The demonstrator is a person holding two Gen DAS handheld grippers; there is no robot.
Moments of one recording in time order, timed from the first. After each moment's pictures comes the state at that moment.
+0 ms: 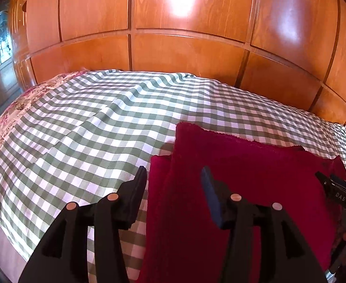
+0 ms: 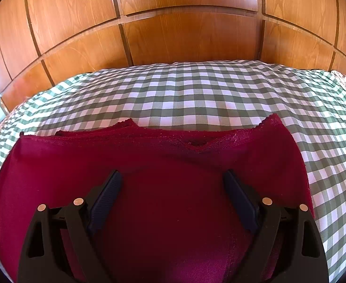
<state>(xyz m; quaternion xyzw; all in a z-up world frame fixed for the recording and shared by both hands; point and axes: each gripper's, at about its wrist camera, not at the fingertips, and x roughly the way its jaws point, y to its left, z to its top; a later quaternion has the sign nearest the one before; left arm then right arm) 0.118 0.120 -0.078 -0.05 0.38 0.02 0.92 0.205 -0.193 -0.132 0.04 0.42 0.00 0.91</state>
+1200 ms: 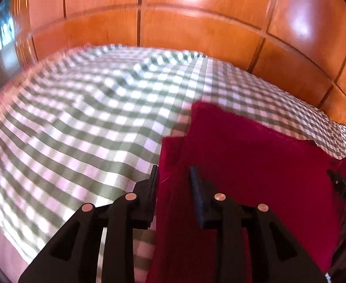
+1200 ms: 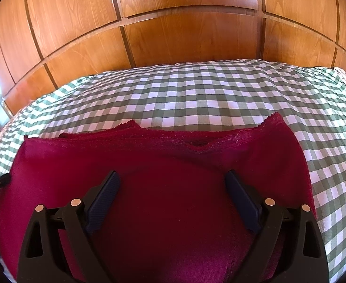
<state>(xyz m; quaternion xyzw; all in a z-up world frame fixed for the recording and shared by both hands) 0.124 0.131 -0.096 -0.07 0.42 0.03 0.90 0.205 -0.194 -0.132 0.06 0.41 0.01 0.91</state>
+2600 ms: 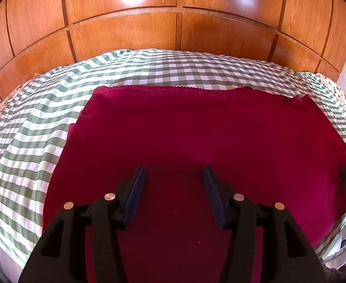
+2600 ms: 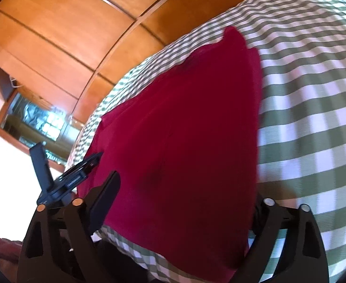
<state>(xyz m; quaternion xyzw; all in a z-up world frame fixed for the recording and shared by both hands) 0.092 0.024 -0.103 0.02 0.43 -0.09 0.90 0.094 -0.269 -0.137 0.28 0.46 0.19 0.82</state>
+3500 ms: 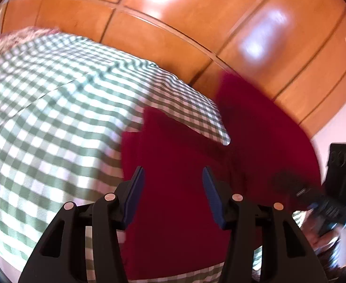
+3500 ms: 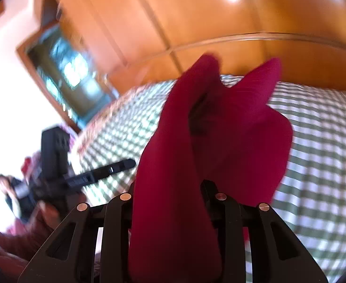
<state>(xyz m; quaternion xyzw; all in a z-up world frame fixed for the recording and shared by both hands) 0.082 0.192 -0.064 -0.24 0.40 -0.17 0.87 0.150 -0.047 -0.030 0.07 0.42 0.31 0.85</state>
